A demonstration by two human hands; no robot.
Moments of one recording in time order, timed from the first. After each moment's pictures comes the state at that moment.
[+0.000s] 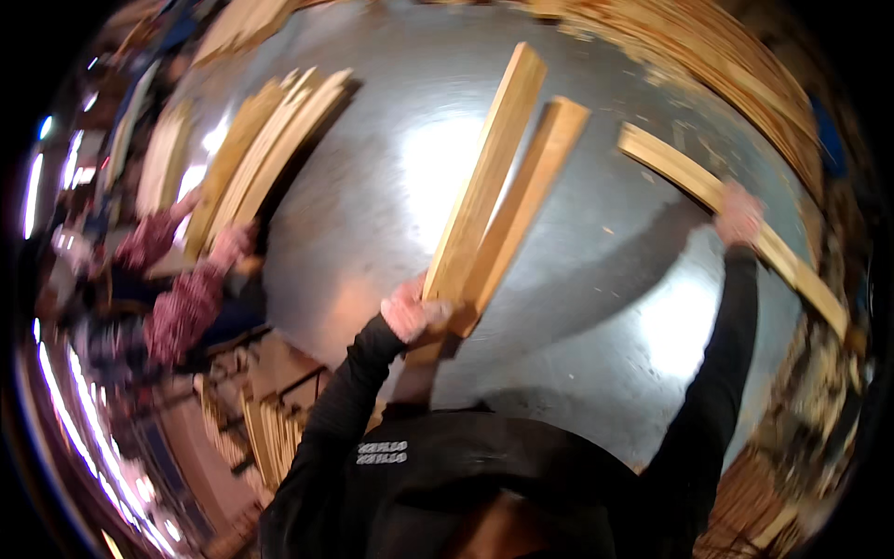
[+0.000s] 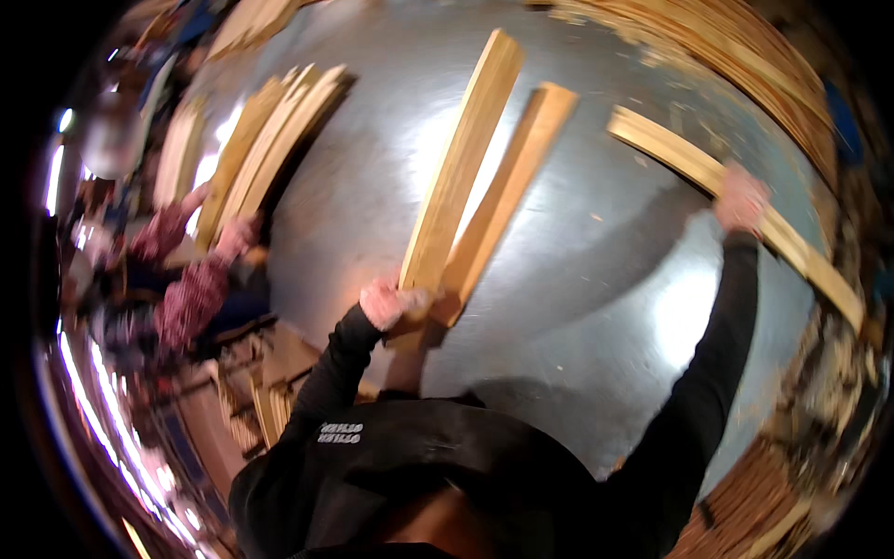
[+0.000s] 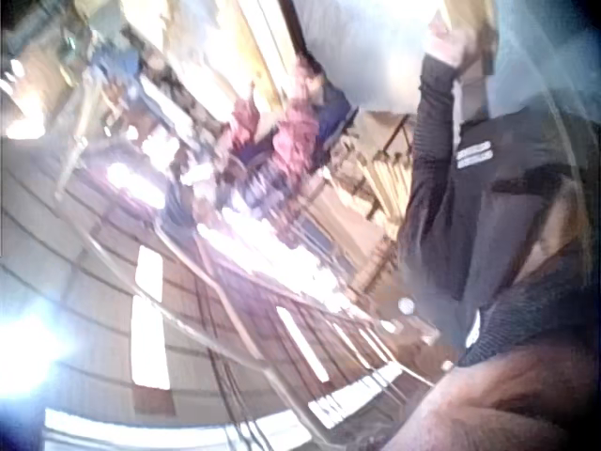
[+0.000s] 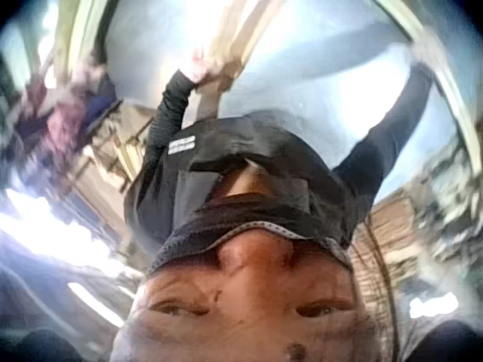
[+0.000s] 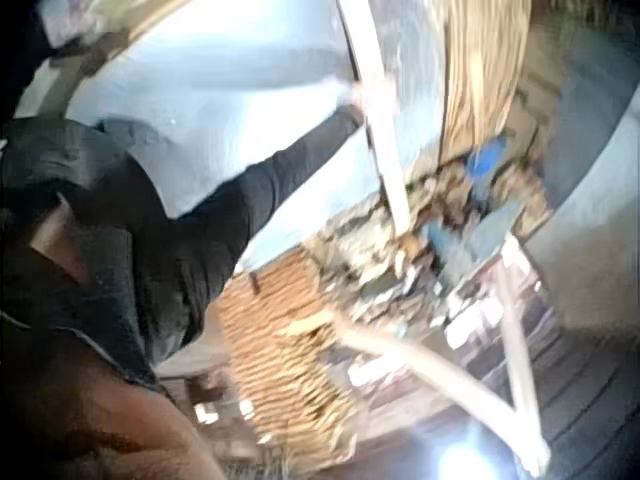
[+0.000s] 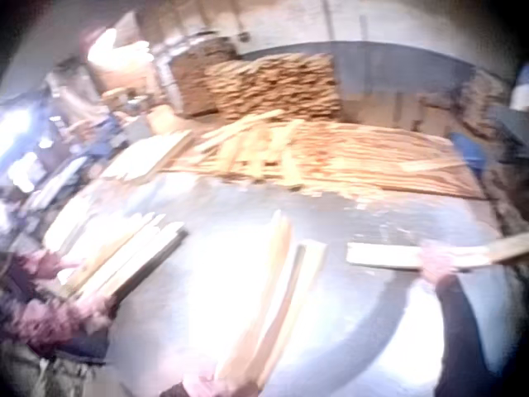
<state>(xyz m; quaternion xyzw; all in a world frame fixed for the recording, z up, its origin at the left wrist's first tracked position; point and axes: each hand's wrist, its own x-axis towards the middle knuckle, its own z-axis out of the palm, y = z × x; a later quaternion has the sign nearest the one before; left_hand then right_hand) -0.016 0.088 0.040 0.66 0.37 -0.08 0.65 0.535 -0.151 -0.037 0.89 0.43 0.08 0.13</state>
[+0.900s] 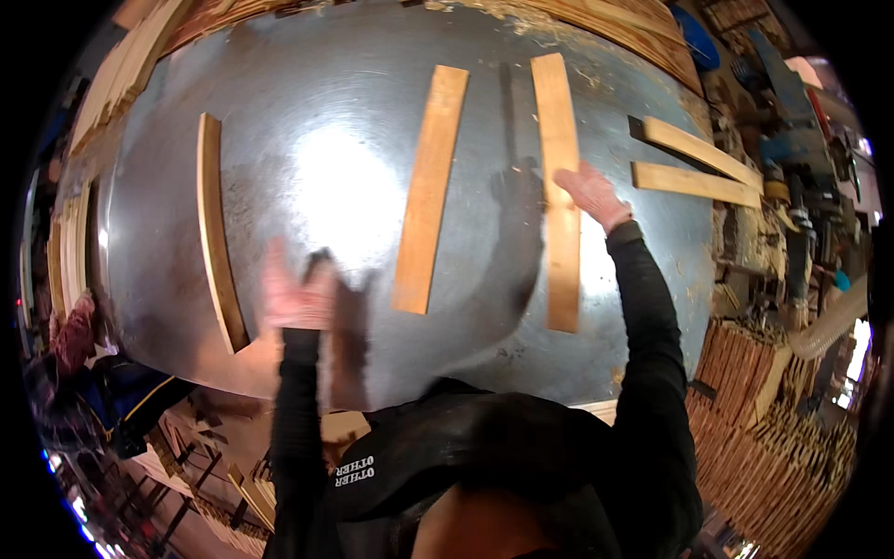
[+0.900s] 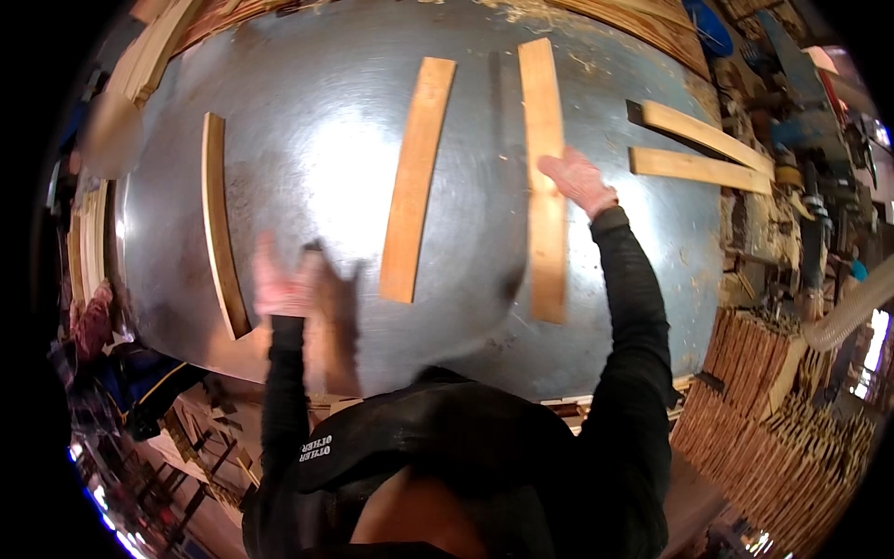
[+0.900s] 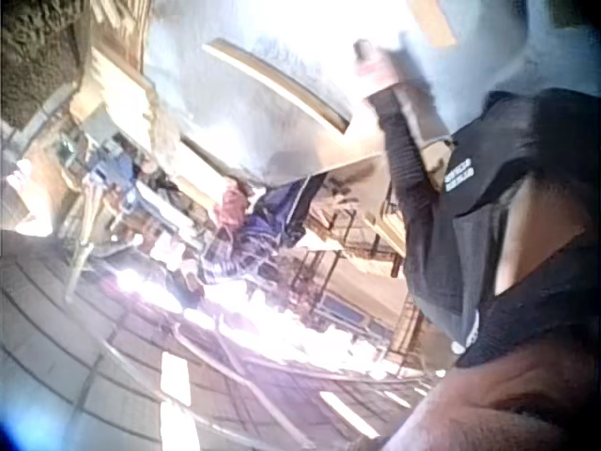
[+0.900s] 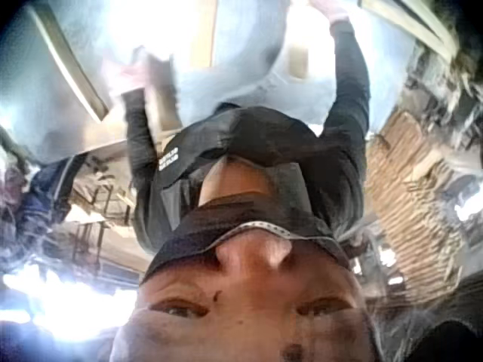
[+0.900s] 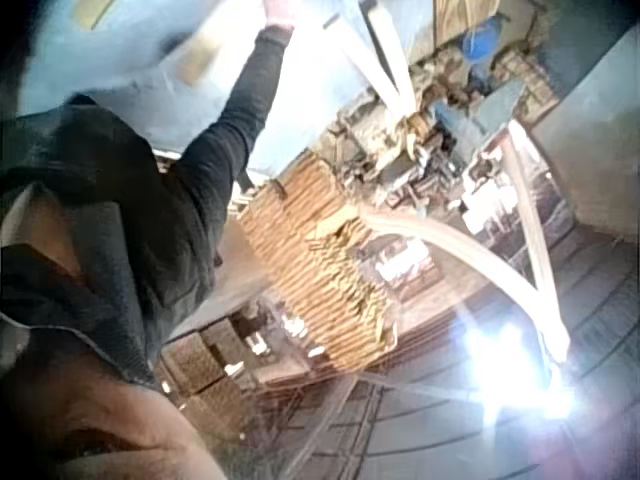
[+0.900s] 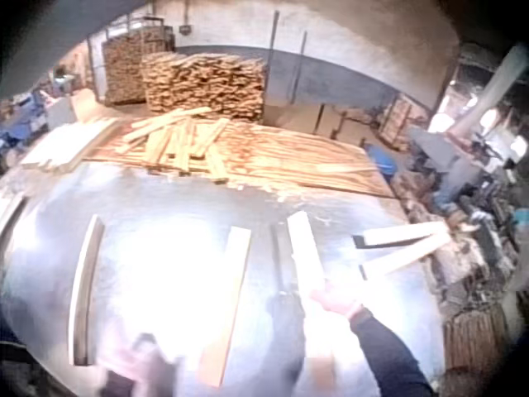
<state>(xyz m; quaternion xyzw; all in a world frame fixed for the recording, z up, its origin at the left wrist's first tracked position) -0.057 0.105 0.055 0.80 0.46 0.30 0.26 0.337 -0.161 -0.042 0.88 0.42 -0.22 -0.03</state>
